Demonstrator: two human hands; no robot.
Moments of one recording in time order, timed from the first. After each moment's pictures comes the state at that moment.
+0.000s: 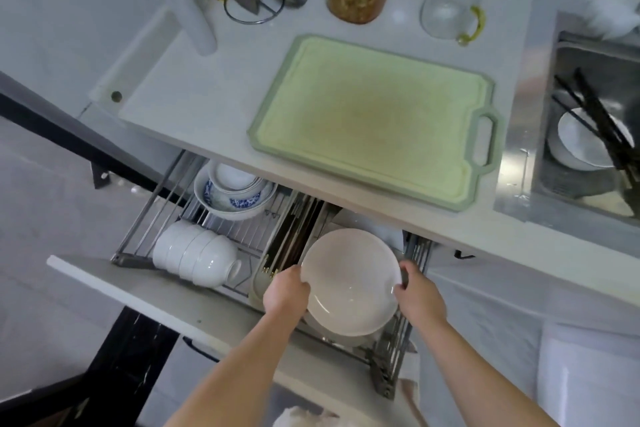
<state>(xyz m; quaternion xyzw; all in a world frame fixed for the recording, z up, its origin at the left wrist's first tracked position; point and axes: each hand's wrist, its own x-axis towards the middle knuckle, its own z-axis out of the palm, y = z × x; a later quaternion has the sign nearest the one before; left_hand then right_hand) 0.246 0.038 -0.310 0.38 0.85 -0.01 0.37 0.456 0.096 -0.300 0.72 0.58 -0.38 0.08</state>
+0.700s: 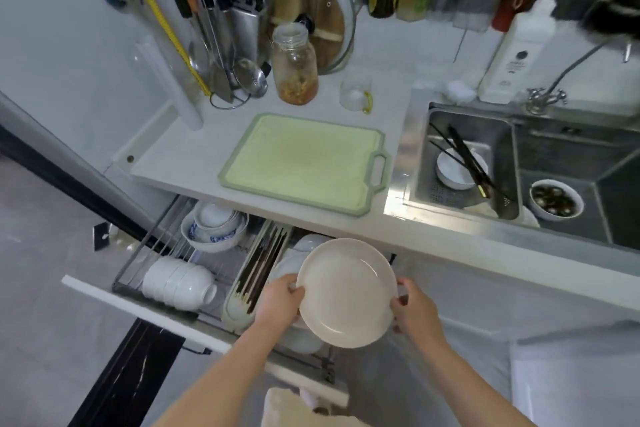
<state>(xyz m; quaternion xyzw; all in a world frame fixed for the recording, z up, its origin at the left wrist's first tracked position) 0.356 0.003 -0.189 0.39 0.79 0.20 0.42 0.591 0.039 -0.192 0.69 0.54 -0.46 -0.14</state>
